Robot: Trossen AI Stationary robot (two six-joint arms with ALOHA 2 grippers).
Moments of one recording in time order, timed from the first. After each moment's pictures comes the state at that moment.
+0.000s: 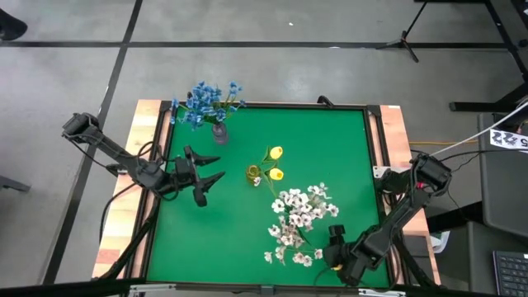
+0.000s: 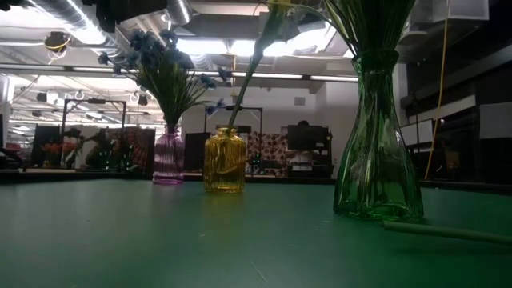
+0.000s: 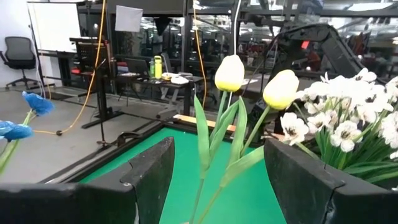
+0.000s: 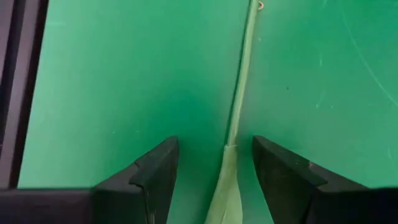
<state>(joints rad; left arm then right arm) -0.53 0.89 0.43 0.53 -0.93 -0.03 0.96 1.78 0.99 -0.50 0.21 0.75</state>
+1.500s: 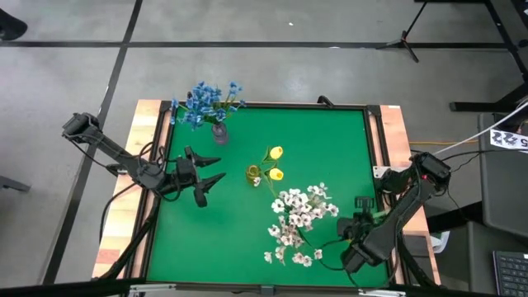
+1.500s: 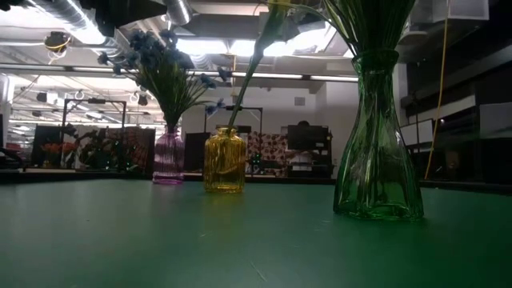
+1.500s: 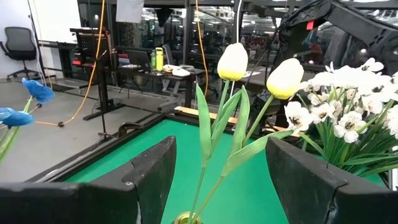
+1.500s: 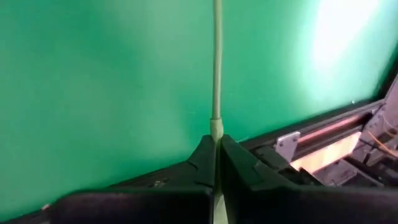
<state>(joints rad) -0.52 0.89 0.43 0.48 -0.93 -0.08 0.89 1.75 1.33 -1.57 0.13 0.93</state>
